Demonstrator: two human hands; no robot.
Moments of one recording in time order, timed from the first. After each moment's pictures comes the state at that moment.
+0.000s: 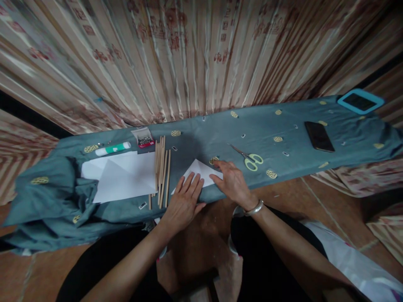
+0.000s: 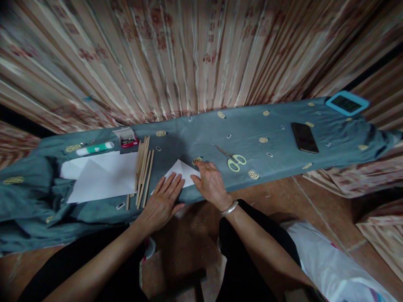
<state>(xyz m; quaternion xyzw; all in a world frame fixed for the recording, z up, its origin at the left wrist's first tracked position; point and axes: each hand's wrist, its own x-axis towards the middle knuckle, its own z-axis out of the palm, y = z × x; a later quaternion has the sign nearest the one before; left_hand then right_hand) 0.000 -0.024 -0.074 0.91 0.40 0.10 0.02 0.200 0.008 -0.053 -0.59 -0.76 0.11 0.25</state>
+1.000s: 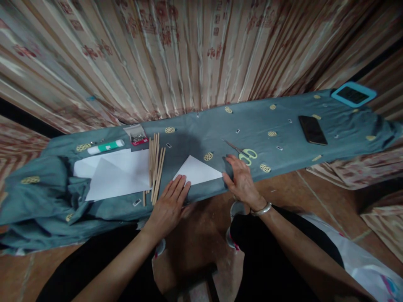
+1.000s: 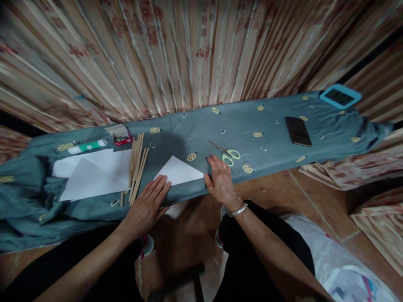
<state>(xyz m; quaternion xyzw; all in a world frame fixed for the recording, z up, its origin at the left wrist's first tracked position) -0.026 -0.039 -0.077 0.92 0.38 0.09 -0.02 0.246 -0.019 -0.077 -0.62 -0.74 0.06 0.26</state>
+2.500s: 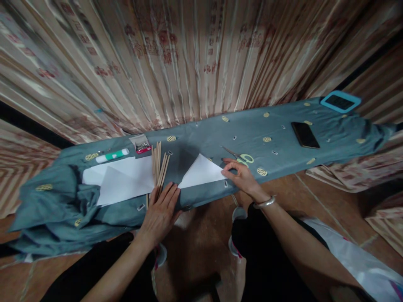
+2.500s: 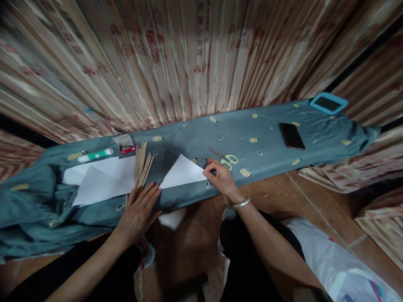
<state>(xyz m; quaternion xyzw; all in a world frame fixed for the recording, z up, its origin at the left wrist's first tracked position) -0.051 -0.044 -0.069 0.90 0.42 0.11 -0.04 0.258 0.012 -0.067 -0.58 -0.61 0.34 0.41</state>
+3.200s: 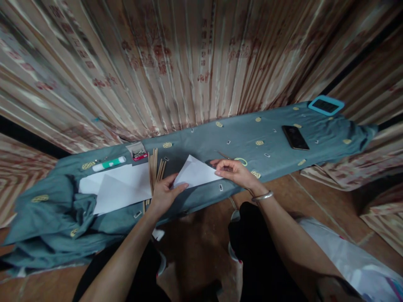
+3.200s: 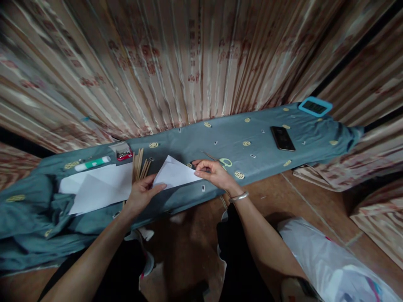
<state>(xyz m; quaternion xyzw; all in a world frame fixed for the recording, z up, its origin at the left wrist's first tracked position) -0.005 0.020 -0.042 0.56 0.52 0.37 0.52 0.260 0.023 -0.022 -0.48 -0.61 0.50 0.39</state>
